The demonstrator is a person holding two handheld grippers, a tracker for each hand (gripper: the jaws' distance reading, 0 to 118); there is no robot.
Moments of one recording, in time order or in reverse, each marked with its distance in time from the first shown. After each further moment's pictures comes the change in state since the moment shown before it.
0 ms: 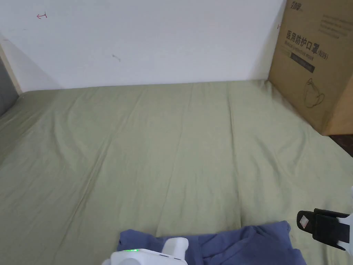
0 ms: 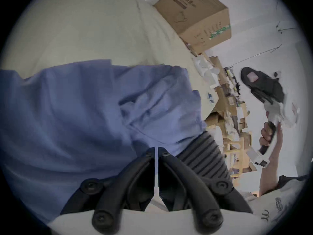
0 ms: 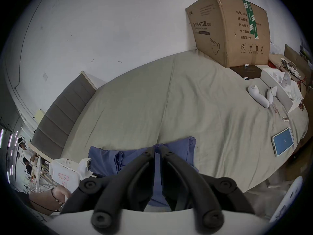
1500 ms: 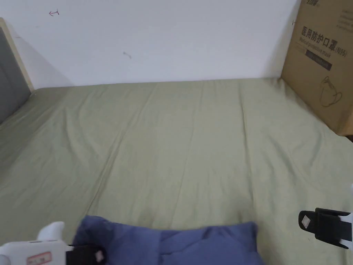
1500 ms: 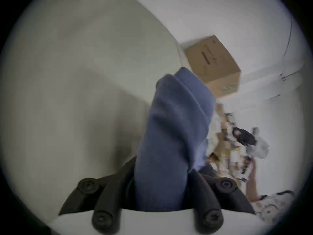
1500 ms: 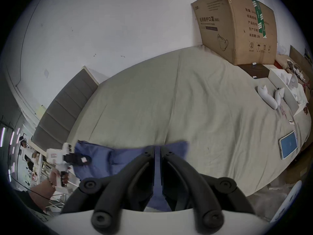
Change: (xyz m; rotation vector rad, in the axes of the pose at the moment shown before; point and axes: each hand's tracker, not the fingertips) left arm -0.130 -0.011 0.201 0.319 0.507 0.262; right arm -0.020 0.008 -0.023 -0.052 0.022 0.029
